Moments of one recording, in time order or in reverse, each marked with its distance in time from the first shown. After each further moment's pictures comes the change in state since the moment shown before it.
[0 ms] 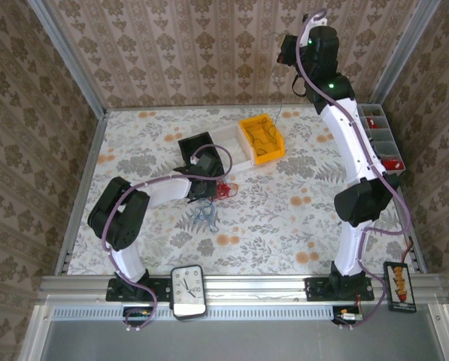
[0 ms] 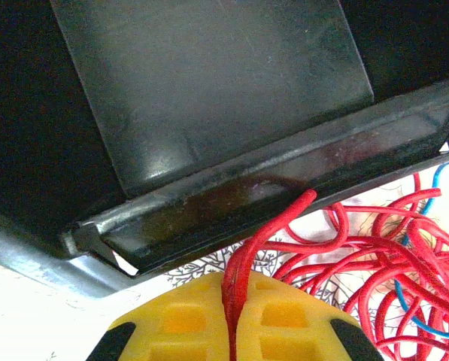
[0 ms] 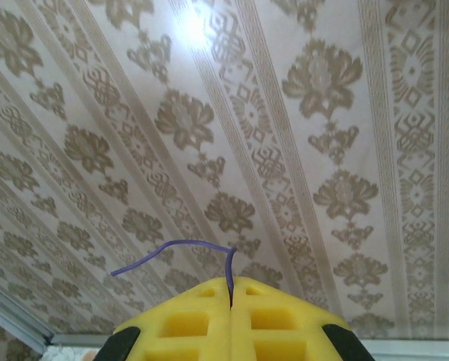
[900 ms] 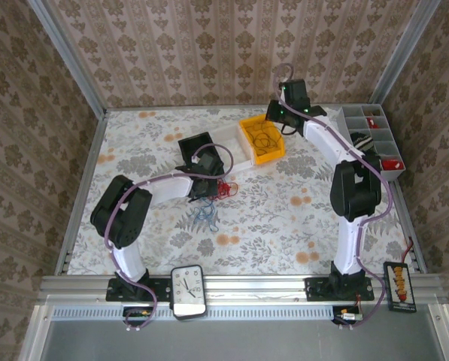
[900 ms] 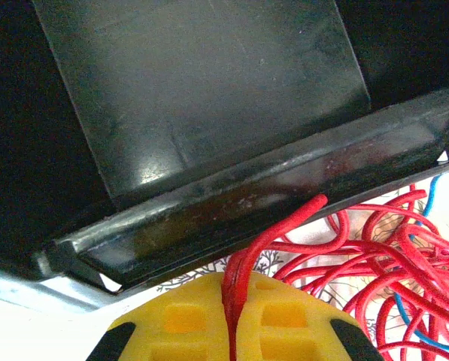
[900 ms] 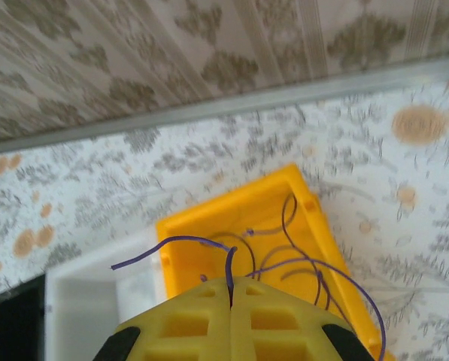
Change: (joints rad) left arm 0.000 0.029 0.031 -0.015 0.007 -0.002; right arm 0.000 0.077 -0.468 -0.027 -0.146 0.073
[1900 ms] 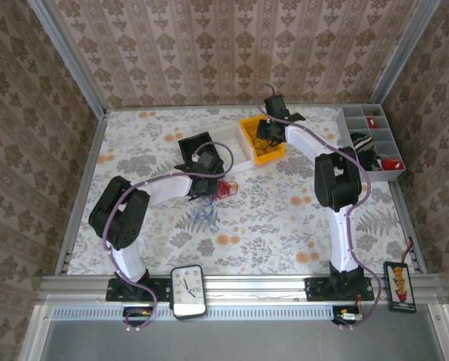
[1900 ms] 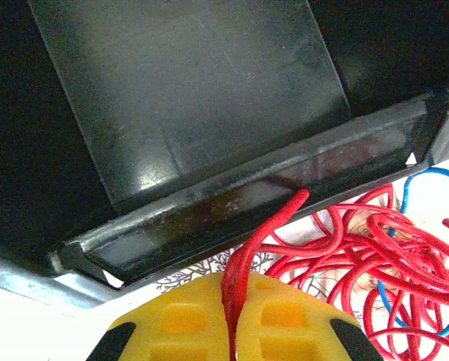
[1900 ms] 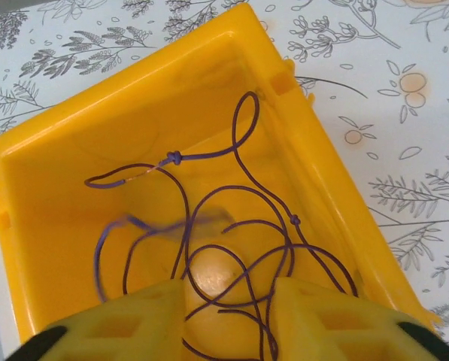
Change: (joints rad) left arm 0.000 -0.021 0.007 -0.010 0.005 0.023; right arm 0.064 0.180 0.072 -0.127 0.156 0.005
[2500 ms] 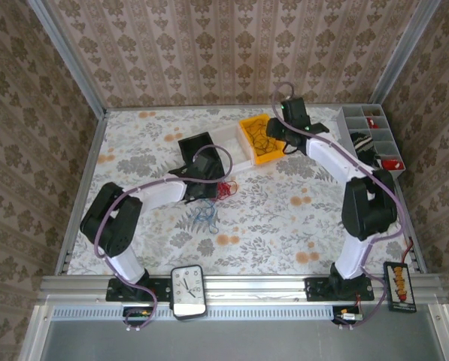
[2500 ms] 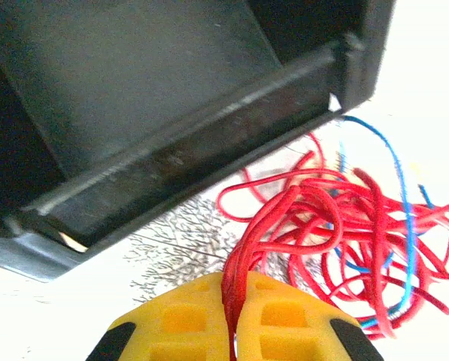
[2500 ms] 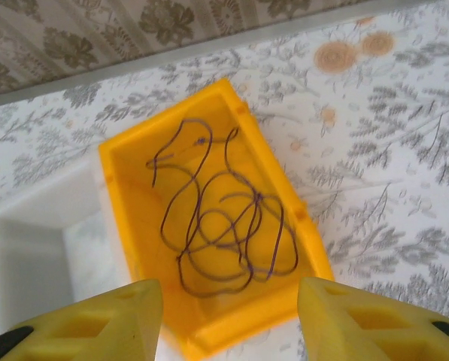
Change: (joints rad) left arm -0.001 -0.090 -0.093 0.080 0.120 0.109; right arm 0.007 -0.441 -0.416 0.146 0.029 0.024
